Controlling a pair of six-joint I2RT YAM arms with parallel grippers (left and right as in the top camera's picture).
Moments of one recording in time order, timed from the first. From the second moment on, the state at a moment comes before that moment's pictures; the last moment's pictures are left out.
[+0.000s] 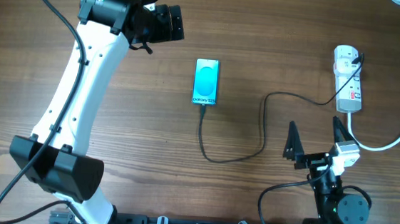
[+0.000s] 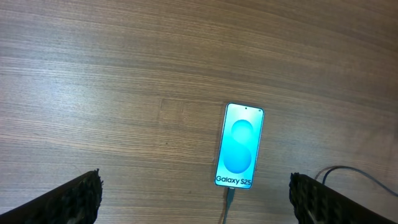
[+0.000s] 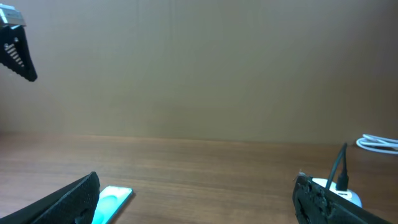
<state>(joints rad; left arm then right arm) -0.27 1.83 1.96 -1.20 -0.03 -0.42 0.05 0.02 0.01 0.15 -0.13 0.07</state>
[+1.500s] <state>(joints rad) -0.27 1.83 1.96 -1.20 -0.03 -0.42 0.03 0.02 0.01 0.00 -0.08 -0.07</state>
